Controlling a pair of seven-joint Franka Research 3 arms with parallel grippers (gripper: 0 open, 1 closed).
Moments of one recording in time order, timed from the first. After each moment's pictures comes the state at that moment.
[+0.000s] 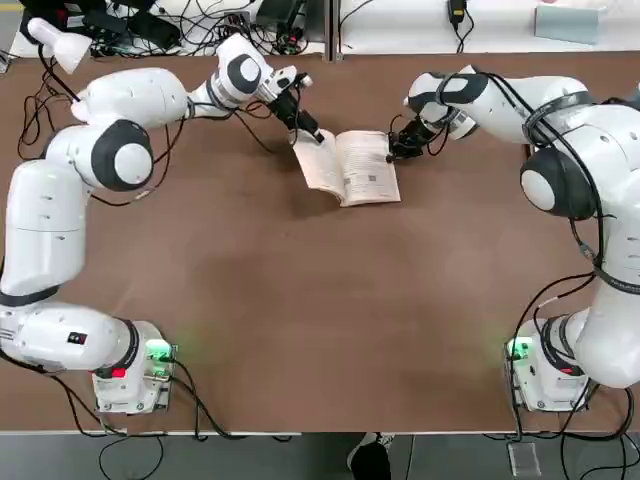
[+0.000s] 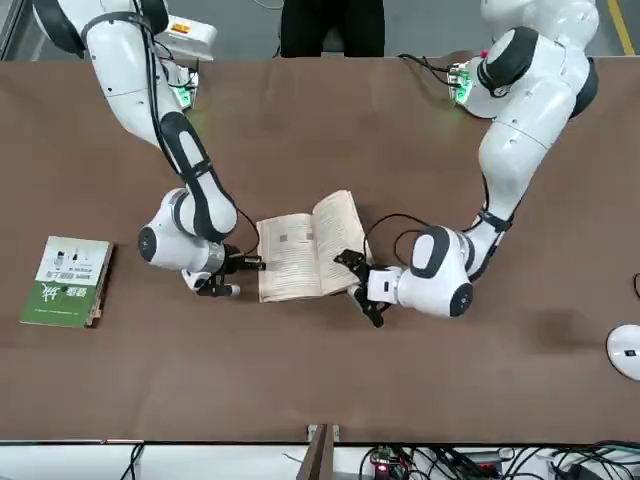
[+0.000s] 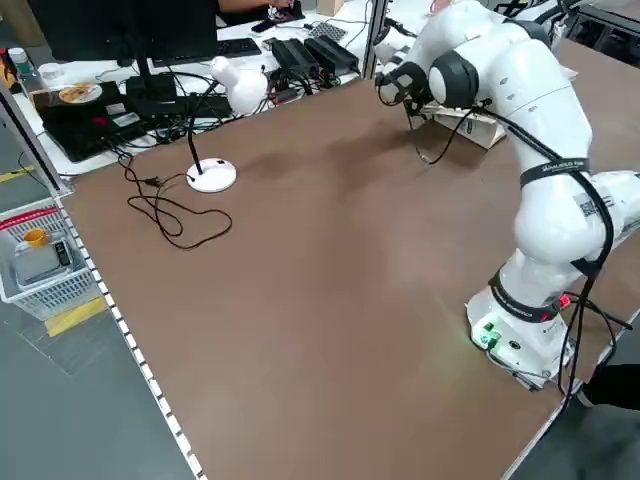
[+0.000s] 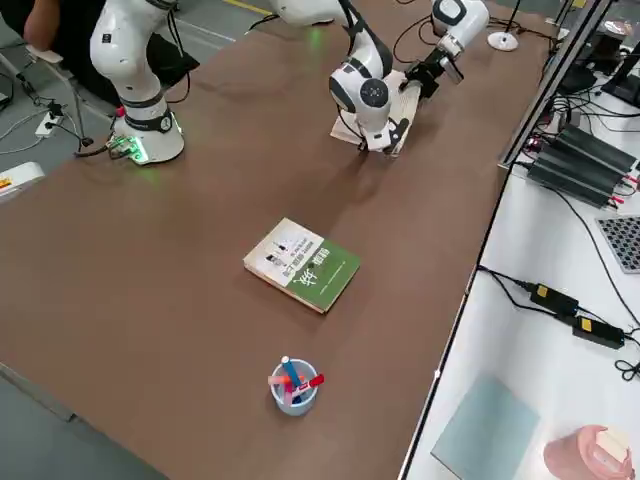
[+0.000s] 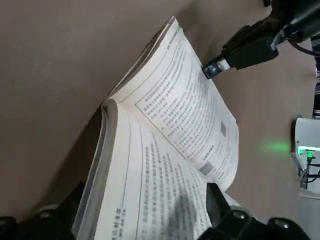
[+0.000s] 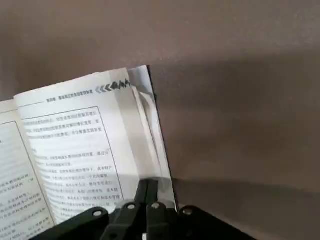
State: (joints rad) left arm -0.20 1.02 -0.39 -1.20 -0.53 2.03 0.59; right arm 0.62 0.69 -0.23 -1.80 1.04 2.32 -0.27
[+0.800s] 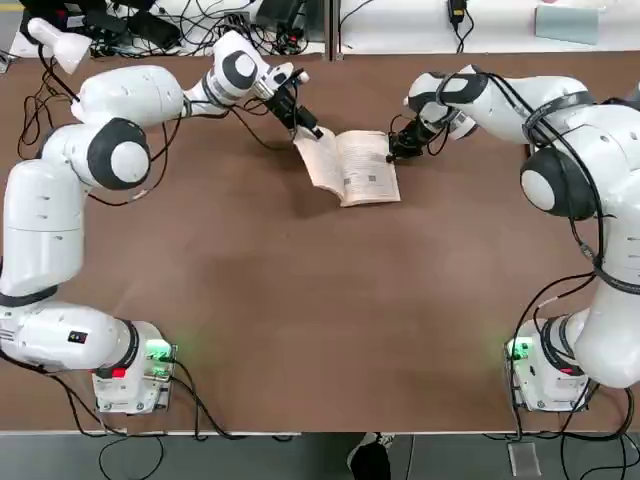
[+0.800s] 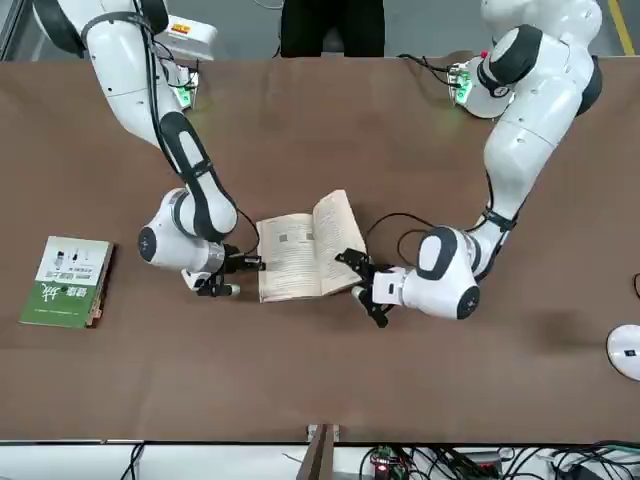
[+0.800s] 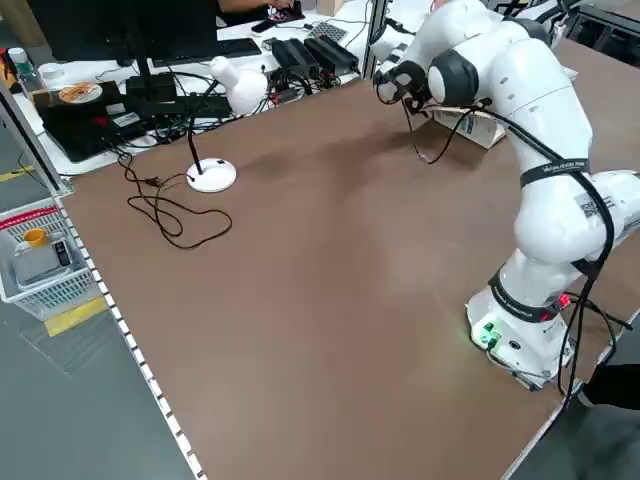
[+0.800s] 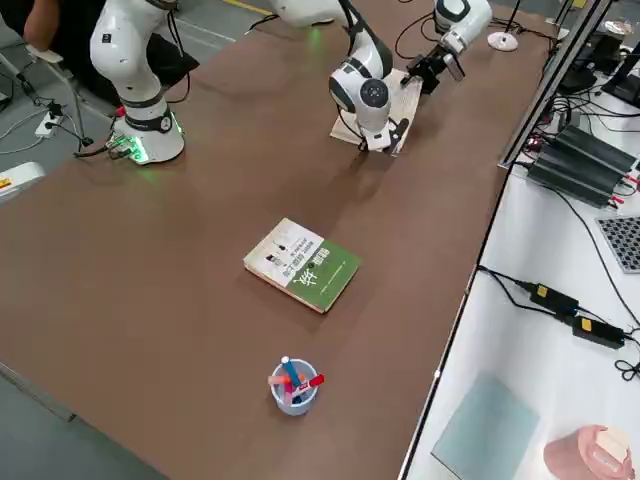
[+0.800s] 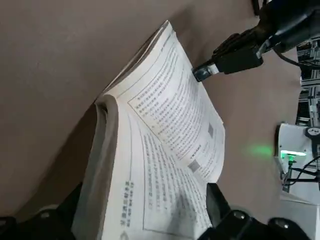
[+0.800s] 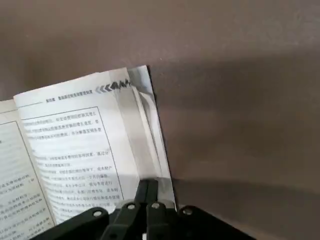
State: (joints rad) left arm -0.18 1.01 -0.40 -1.20 -0.57 2.00 0.57; right arm 0.62 0.69 -0.23 -1.80 1.04 2.32 -0.27
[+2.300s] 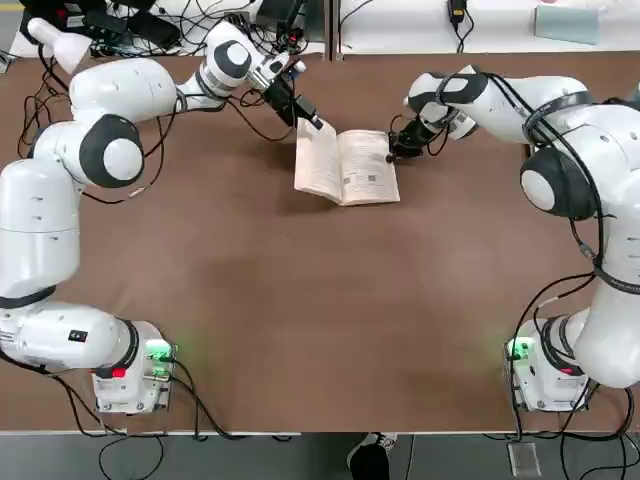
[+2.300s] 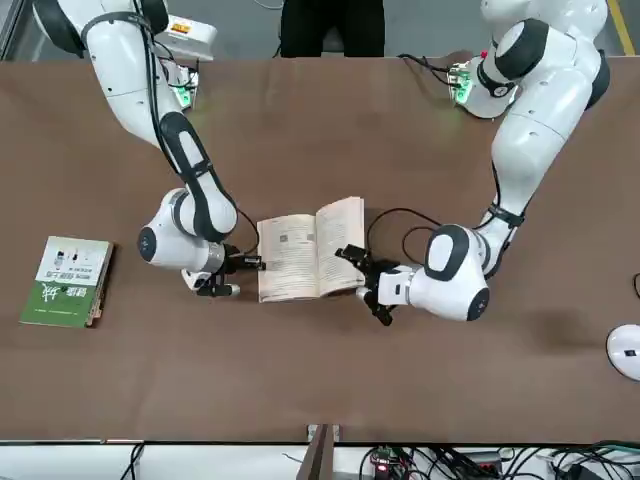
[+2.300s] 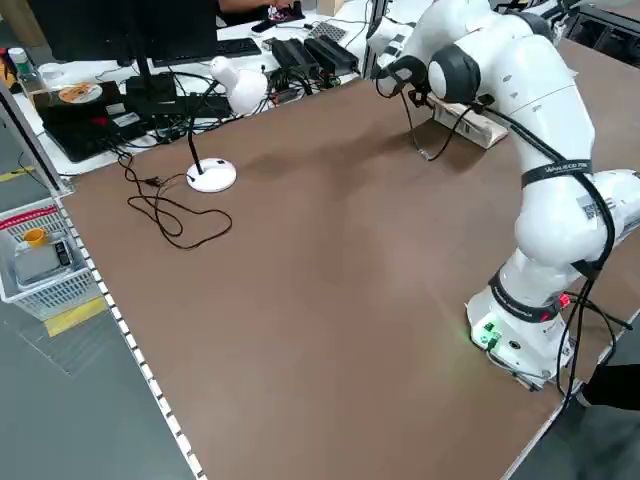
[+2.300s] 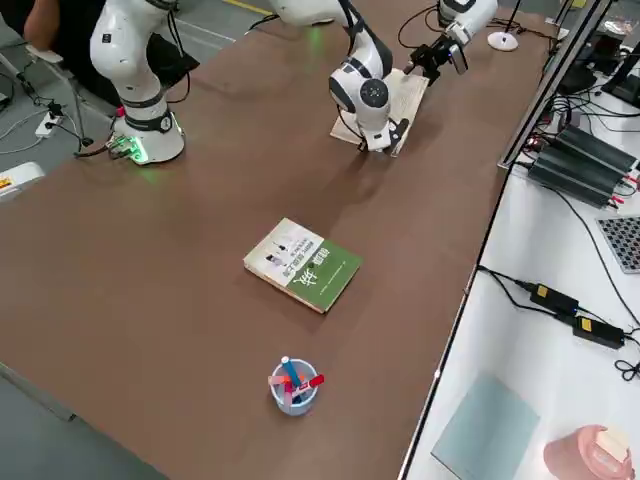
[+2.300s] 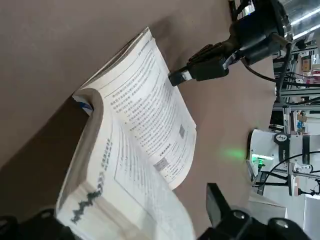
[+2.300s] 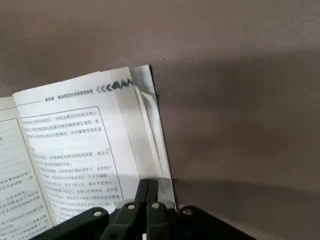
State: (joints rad) left arm -0.17 0.98 -0.40 -1.20 -0.63 1.93 0.51; right arm 0.62 0.69 -0.23 -1.80 1.04 2.32 -0.27
